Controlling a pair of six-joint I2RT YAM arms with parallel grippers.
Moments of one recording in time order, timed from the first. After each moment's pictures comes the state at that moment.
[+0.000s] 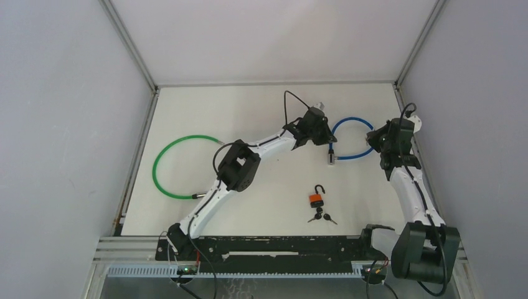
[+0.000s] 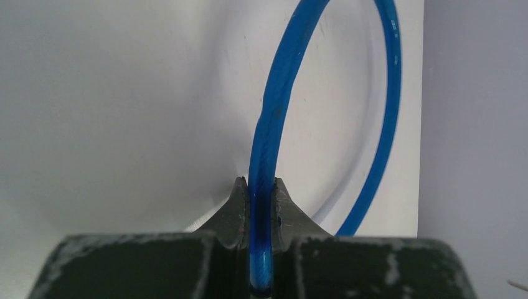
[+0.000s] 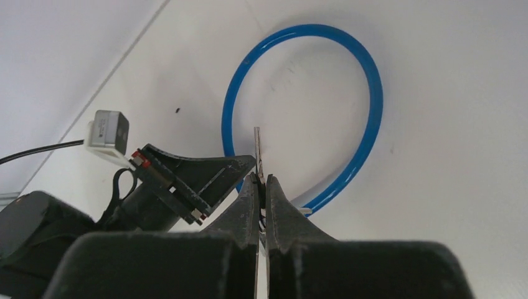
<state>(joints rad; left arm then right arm) -0.82 2.67 2.25 -0.16 0.16 -0.92 -0.16 1.08 0.74 -0.17 0.00 0.65</state>
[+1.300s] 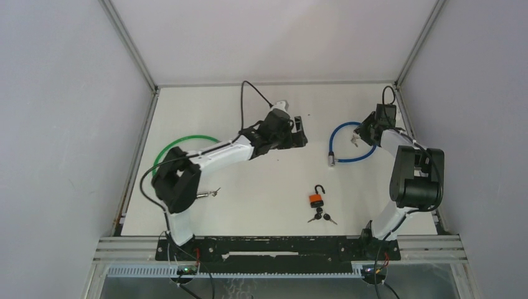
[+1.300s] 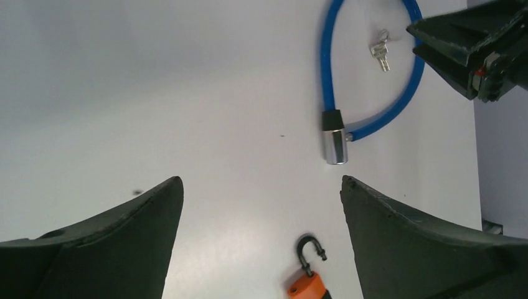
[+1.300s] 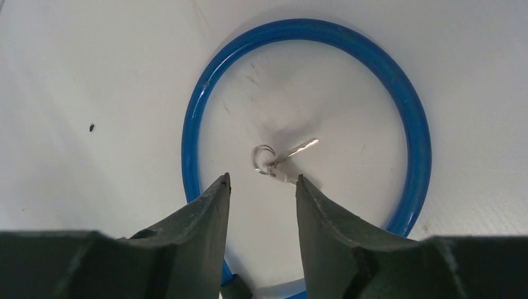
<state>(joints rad) -0.81 1.90 1.42 -0.18 -0.08 -0.73 -0.15 1.72 1.02 -0.14 -0.04 0.65</state>
